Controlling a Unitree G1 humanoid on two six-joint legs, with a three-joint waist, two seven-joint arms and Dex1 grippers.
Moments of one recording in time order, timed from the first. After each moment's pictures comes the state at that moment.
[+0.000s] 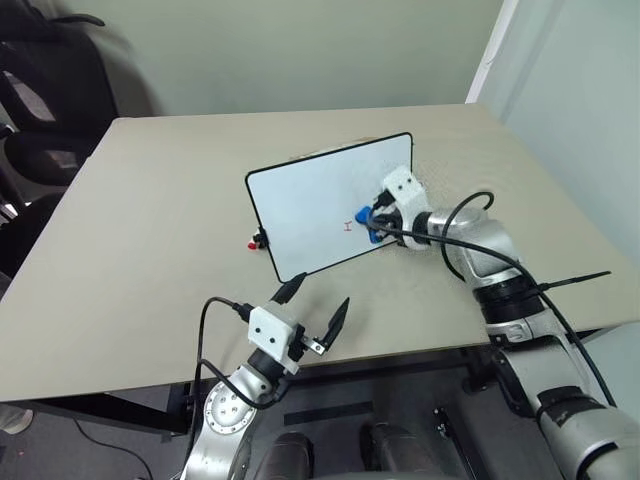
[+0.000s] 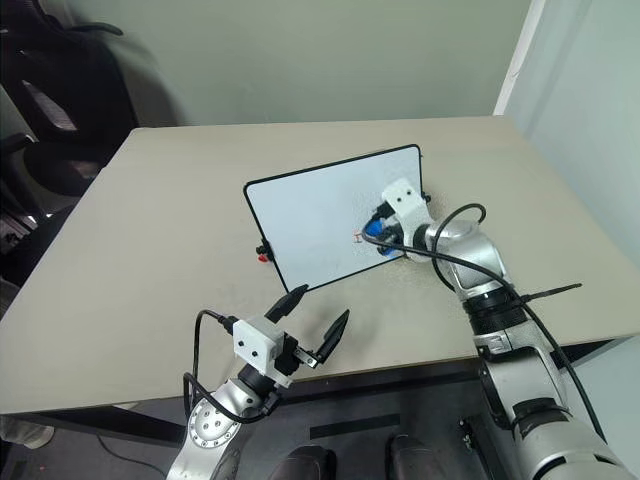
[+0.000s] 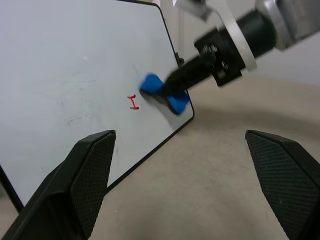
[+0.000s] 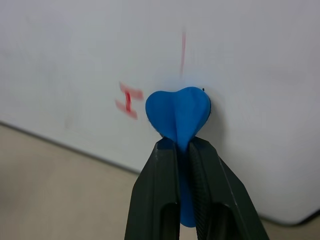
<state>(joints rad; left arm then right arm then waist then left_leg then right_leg) 0.23 0.20 -0.19 -0.39 -0.13 -0.10 -0.36 -0.89 -0.33 0.19 0.16 0.10 0.89 0.63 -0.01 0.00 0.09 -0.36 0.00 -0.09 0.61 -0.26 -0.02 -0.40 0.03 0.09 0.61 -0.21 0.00</state>
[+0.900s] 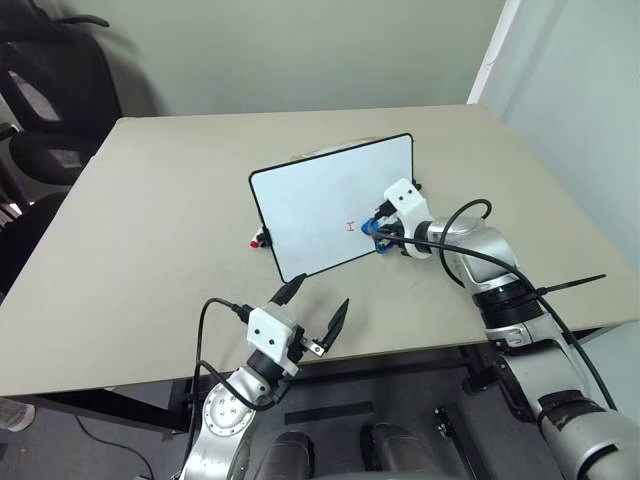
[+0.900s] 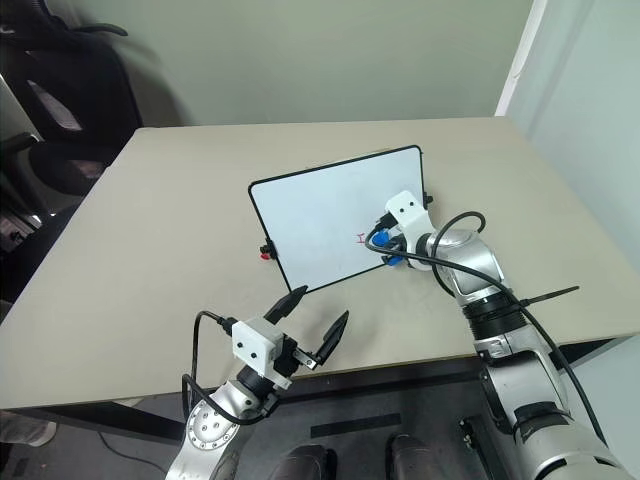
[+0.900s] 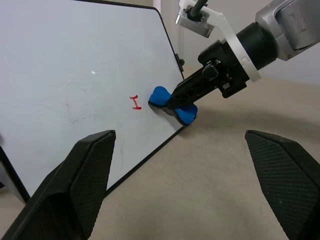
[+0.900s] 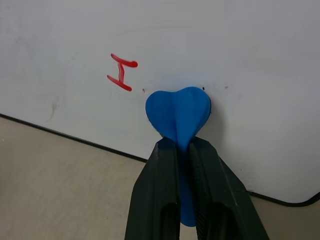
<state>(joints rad) 0.24 0.20 -0.19 -0.39 -0.13 -0.10 -0.36 -0.84 -0.35 0.23 0.22 0.07 0.92 0.60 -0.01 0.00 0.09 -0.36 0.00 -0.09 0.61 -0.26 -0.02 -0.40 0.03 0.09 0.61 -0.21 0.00</state>
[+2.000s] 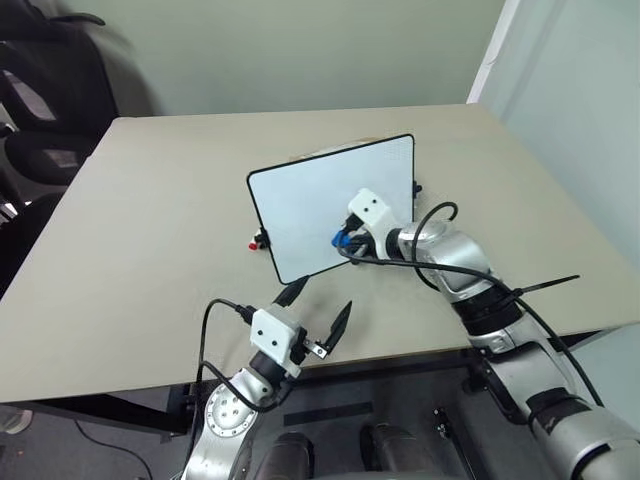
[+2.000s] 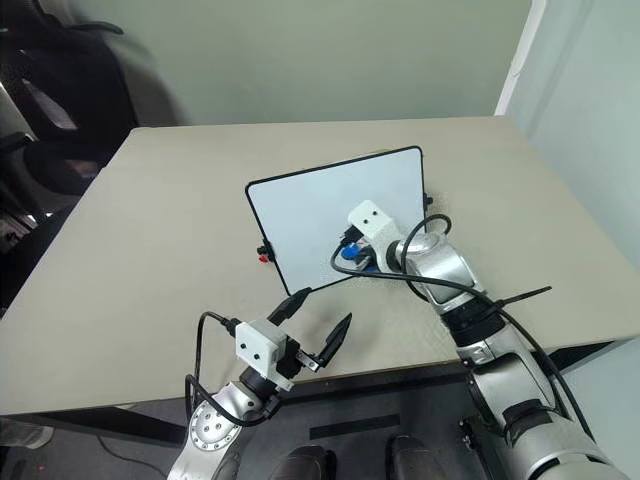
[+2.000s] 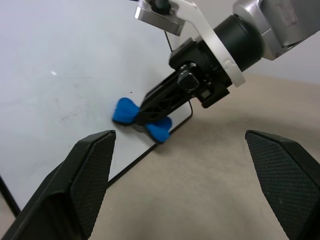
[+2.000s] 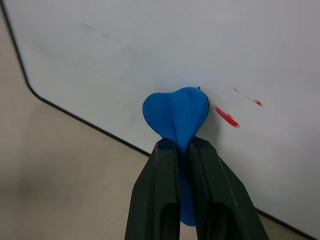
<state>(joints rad) 0.24 0.21 -0.21 -0.39 -0.13 -0.10 -0.36 -0.85 -0.30 0.35 0.14 0.07 0.99 0.62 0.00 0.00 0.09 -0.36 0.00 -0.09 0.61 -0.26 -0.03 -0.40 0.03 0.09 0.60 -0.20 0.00</state>
